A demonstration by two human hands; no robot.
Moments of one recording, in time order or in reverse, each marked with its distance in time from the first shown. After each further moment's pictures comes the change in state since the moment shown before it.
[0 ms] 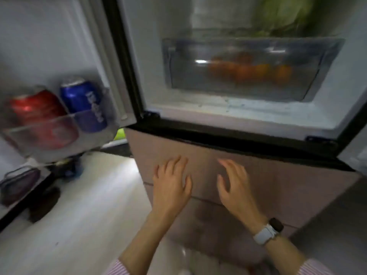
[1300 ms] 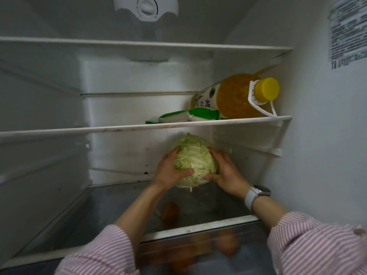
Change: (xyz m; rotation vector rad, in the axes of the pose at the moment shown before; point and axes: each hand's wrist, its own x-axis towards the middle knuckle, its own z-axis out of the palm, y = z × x) left_hand 0.576 0.168 0.053 -0.781 -0.174 0.462; right_hand 0.462 0.145 -0.218 -0.121 0.248 0.131
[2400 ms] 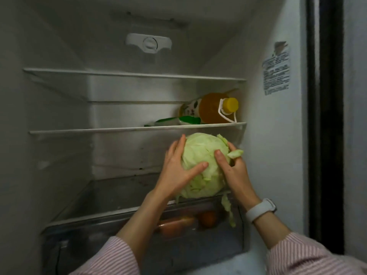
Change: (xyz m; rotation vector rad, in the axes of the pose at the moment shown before) left_hand -0.109 0.111 -0.018 -0.083 0.050 0.171; right_hand -0.127 -0.102 -0.048 0.673 0.425 -0.012
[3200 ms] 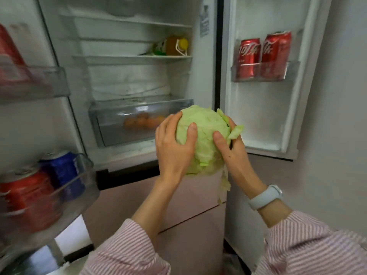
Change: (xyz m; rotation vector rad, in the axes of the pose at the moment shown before) left_hand -0.374 0.246 -0.051 -0.194 0.310 -0.057; right_hand -0.403 -0.245 -0.046 -0.110 0.011 0.083
